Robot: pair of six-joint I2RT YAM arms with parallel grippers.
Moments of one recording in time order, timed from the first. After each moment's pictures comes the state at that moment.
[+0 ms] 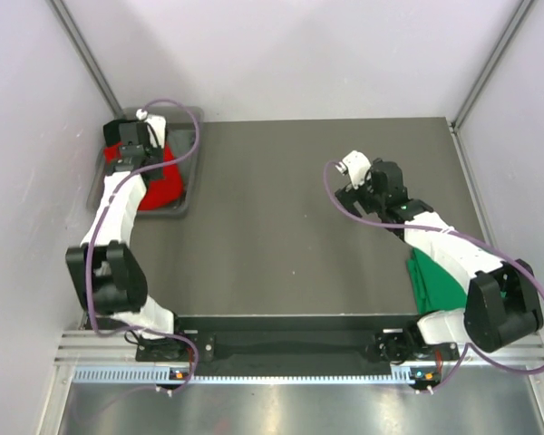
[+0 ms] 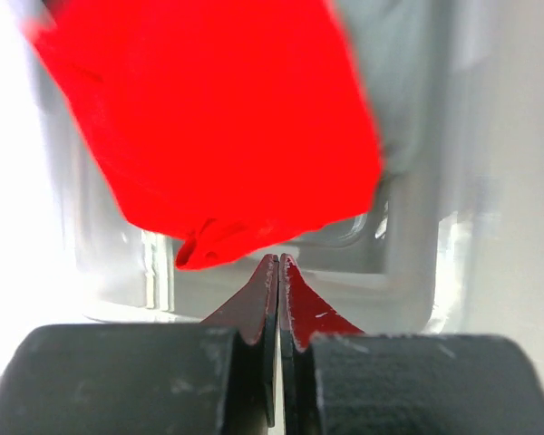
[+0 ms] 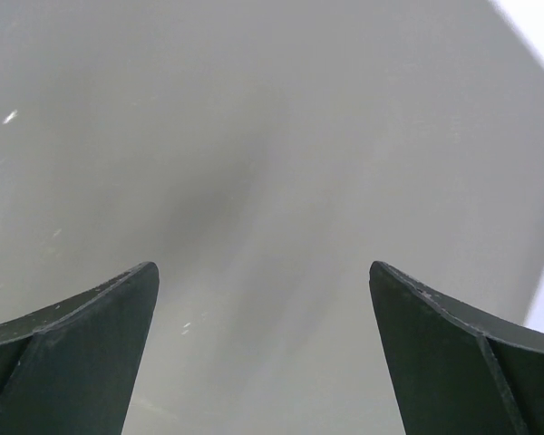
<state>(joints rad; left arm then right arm) 0.10 1.59 1.38 -0.50 -0.14 0.23 0.39 1.33 0.89 -0.14 0.11 -0.43</state>
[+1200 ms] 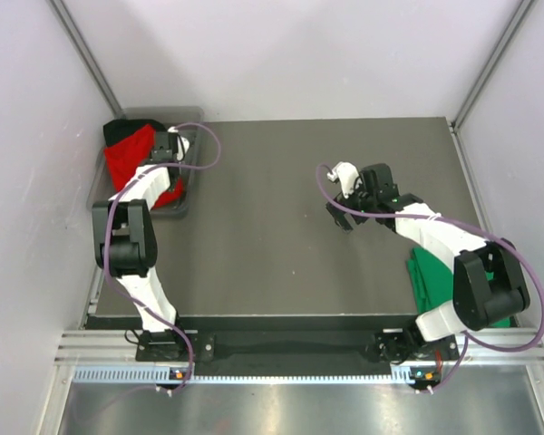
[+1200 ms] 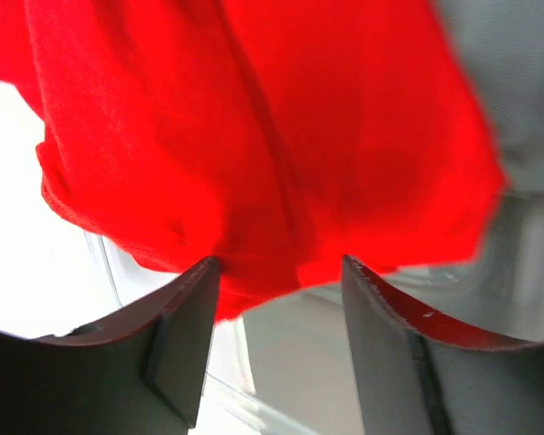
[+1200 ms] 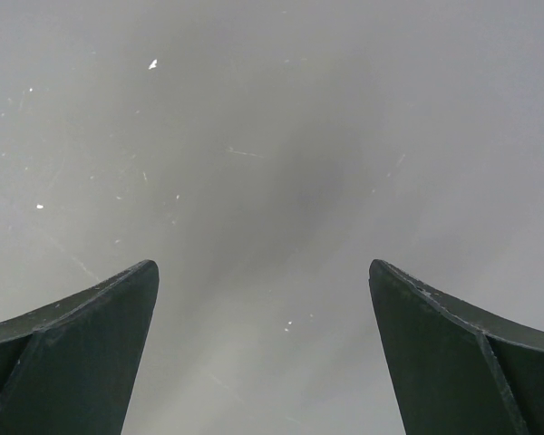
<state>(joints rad) 0.01 1.85 1.37 -0.36 -0.47 0.47 0.37 1.46 0.93 -0.26 -0.16 -0.39</state>
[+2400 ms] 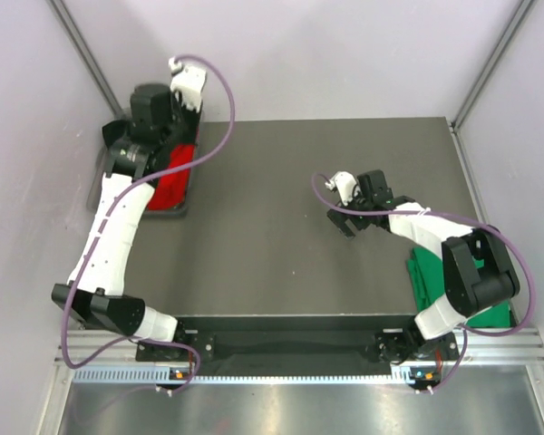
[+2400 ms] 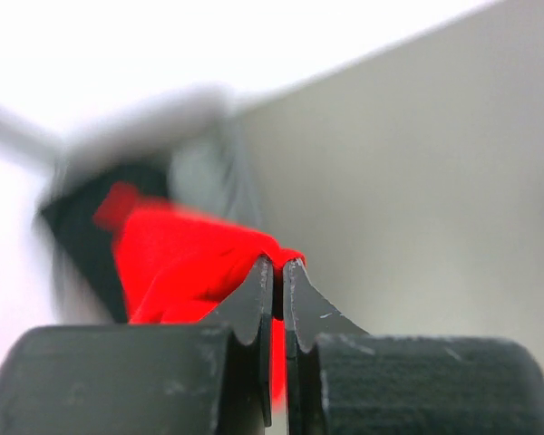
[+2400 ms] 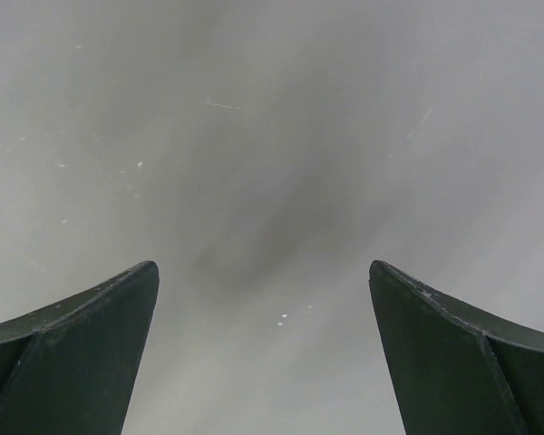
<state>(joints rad) -0.23 1.42 1.68 -0.66 -0.09 0.23 0.36 1.55 0.90 -0.25 -0.11 -0.43</state>
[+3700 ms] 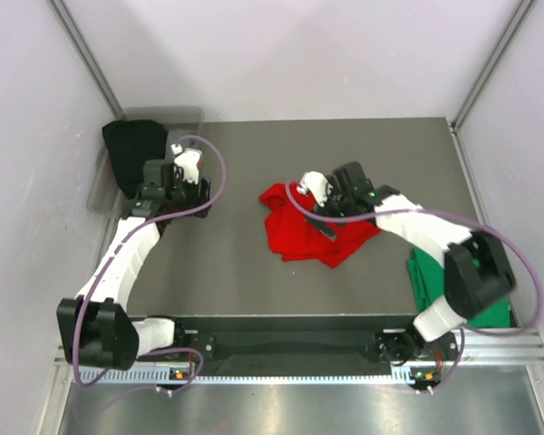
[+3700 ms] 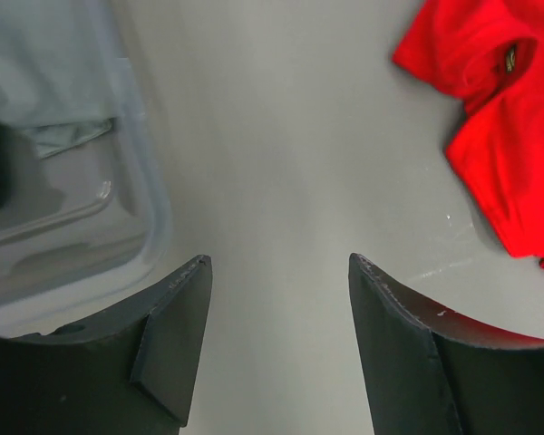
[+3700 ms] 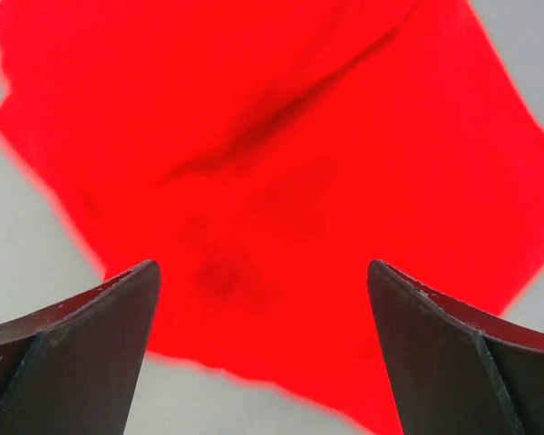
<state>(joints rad) -0.12 1.25 1.00 -0.46 0.19 0.11 0.54 1.50 1.04 -0.42 -0.21 -0.55</state>
